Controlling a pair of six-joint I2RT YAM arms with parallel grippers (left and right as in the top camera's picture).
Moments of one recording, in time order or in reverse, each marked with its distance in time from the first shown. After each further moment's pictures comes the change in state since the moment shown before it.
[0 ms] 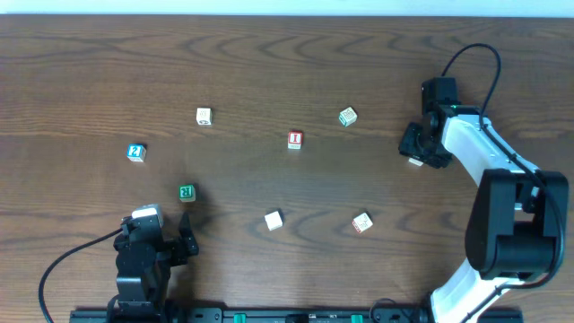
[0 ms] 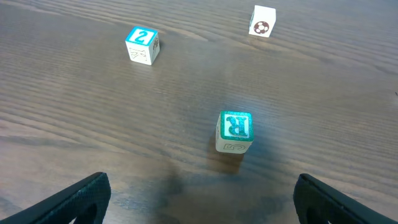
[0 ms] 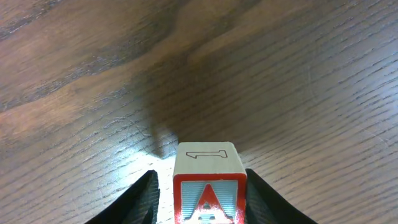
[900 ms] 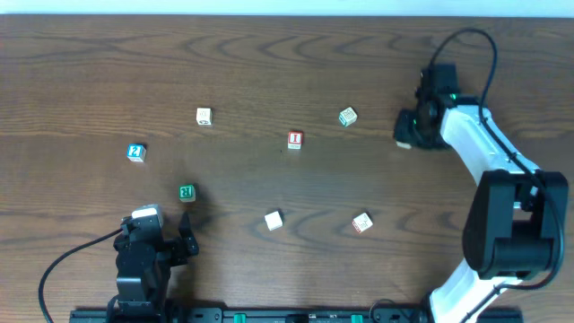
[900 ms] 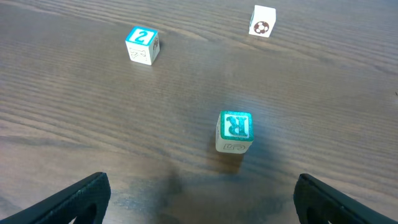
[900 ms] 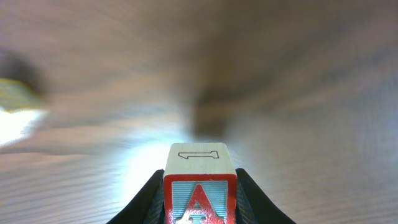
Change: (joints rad) left arm 0.000 0.000 0.000 0.000 0.000 0.000; right arm 0.056 0.003 0.161 -0.021 -0.115 -0.140
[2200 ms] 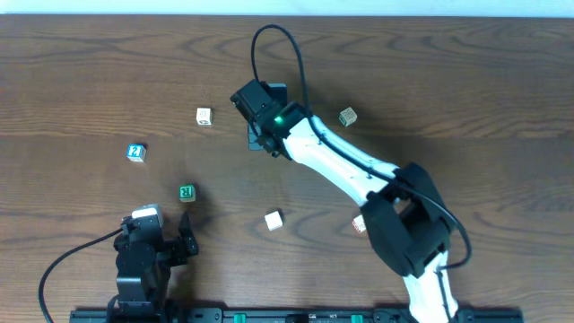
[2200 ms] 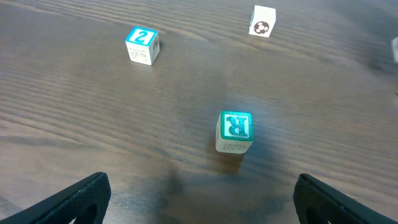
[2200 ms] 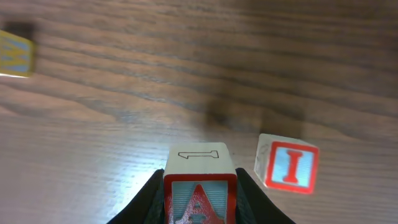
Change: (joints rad) left arm 0.000 0.000 0.000 0.000 0.000 0.000; right arm 0.705 0.256 0.334 0.006 0.232 0.370
